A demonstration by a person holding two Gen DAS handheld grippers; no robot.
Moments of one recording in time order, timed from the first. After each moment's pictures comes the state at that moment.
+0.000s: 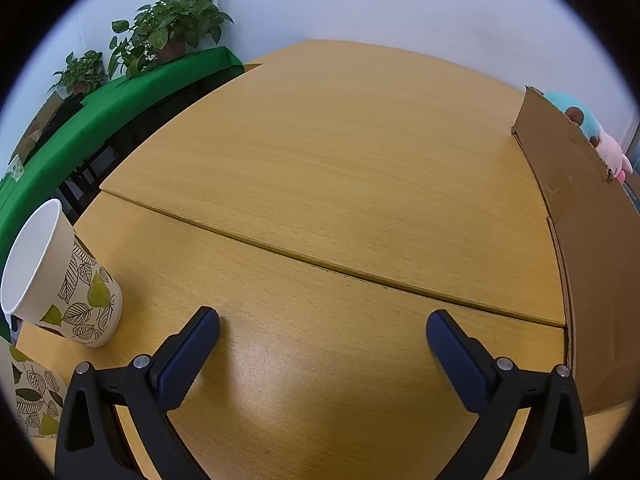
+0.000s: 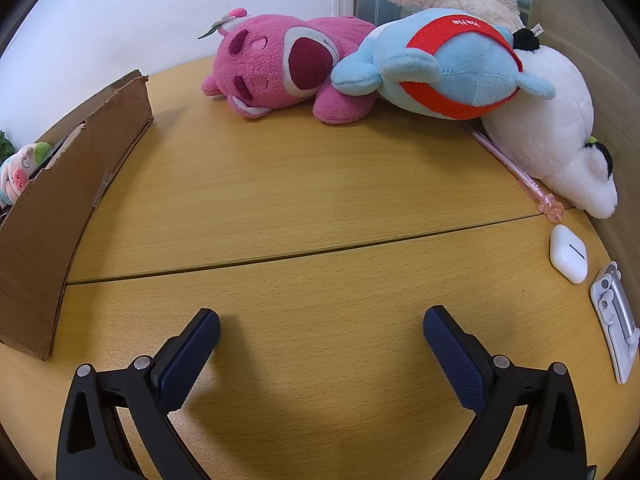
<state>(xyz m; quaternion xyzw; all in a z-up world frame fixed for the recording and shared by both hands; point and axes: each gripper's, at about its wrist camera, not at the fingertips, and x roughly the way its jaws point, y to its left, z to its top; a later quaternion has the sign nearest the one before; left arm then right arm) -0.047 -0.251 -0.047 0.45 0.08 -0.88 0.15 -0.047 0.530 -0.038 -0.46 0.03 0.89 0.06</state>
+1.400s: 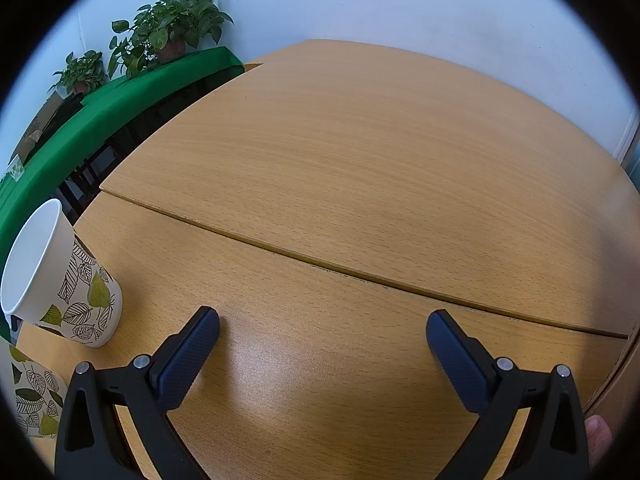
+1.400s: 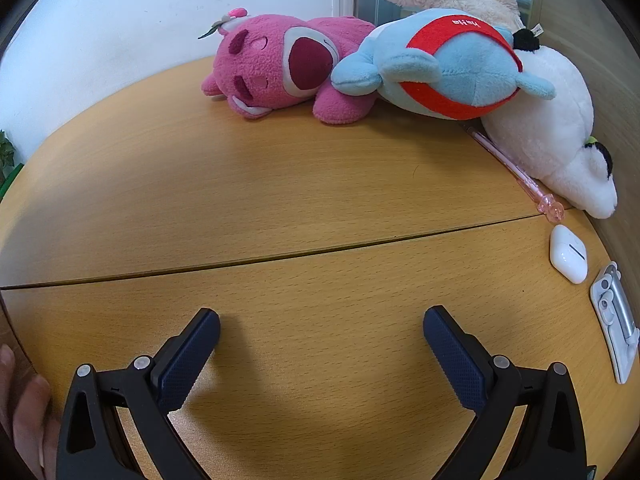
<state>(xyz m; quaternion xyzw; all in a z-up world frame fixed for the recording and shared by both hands) -0.047 -0.252 -0.046 0.45 0.08 -0.88 0.15 -0.045 0.527 -0.033 -0.46 0.03 0.89 0.06</state>
